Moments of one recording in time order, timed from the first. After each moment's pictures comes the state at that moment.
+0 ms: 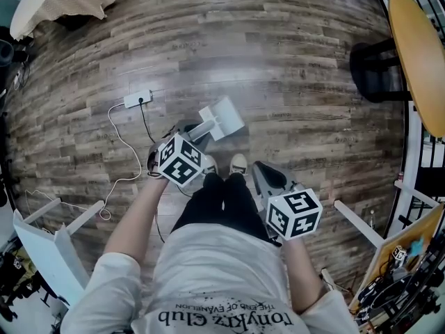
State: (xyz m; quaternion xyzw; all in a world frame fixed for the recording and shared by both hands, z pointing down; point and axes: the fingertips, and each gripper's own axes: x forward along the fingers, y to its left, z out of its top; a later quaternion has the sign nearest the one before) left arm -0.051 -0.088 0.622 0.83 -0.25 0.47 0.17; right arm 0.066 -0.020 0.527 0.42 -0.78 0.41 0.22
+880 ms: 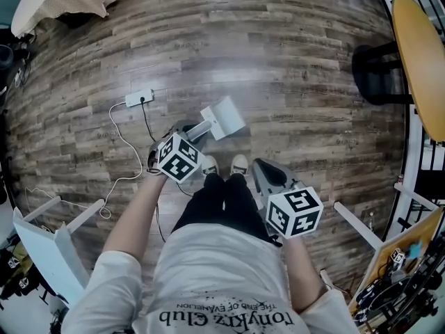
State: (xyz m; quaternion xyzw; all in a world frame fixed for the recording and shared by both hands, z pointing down) left arm -0.067 -0.091 0.649 0.83 -0.24 0.47 0.18; right arm 0.059 -0.036 0.524 0.41 -0.79 0.41 0.21
